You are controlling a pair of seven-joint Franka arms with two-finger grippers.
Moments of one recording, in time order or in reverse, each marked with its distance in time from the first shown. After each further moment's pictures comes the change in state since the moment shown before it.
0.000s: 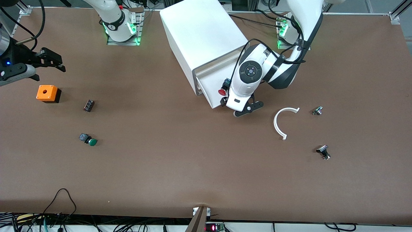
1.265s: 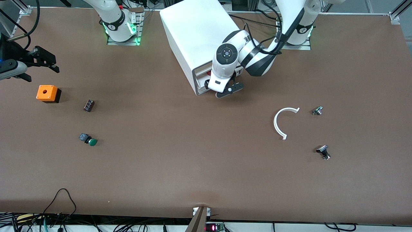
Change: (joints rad) left arm -0.018 -0.010 -0.165 -0.092 0.001 0.047 -0.189; right arm -0.009 0.006 0.005 0.040 -0.016 0.023 -0.008
